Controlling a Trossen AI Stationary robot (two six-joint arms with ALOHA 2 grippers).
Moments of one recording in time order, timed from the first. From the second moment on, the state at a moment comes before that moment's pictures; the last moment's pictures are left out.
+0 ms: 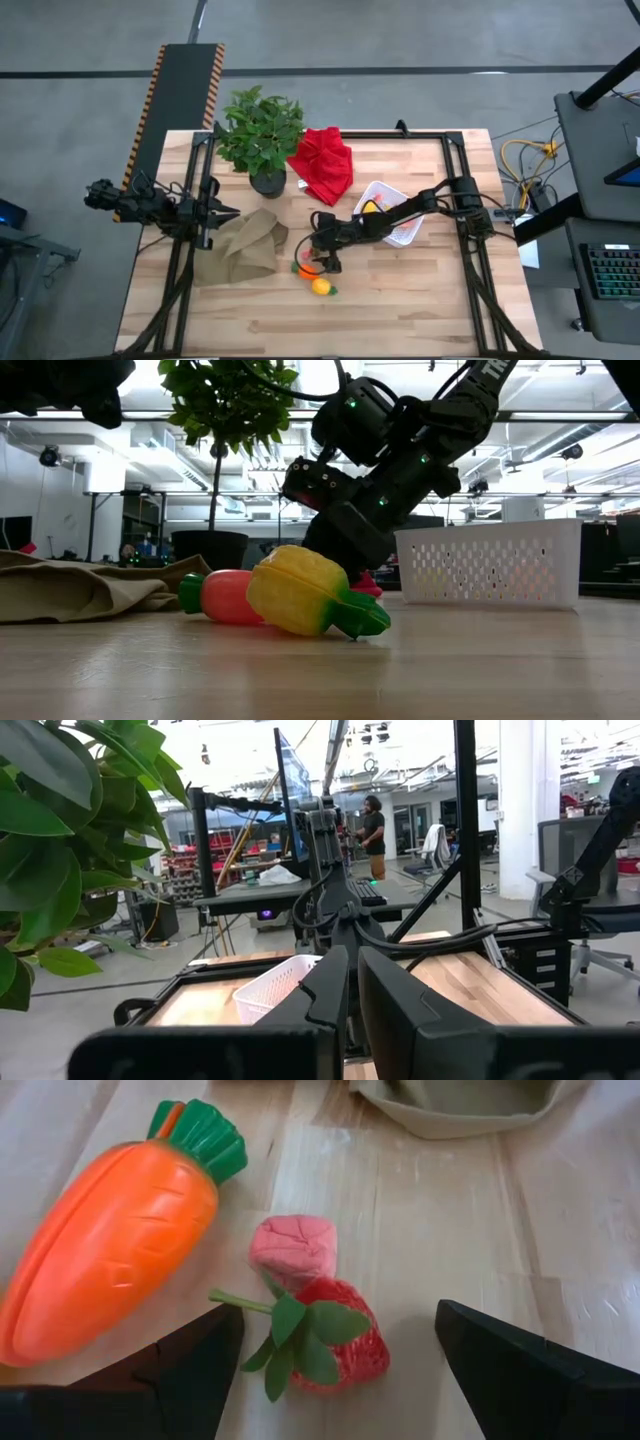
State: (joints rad) left arm -0.33 0.10 0.19 0.04 -0.30 0.16; right arm 0.11 2.08 1.13 0.19 -0.03 0.00
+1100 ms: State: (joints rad) left arm -0.33 0.10 0.19 0.04 -0.30 0.16; right arm 0.11 2.08 1.12 0.17 -0.04 0.03
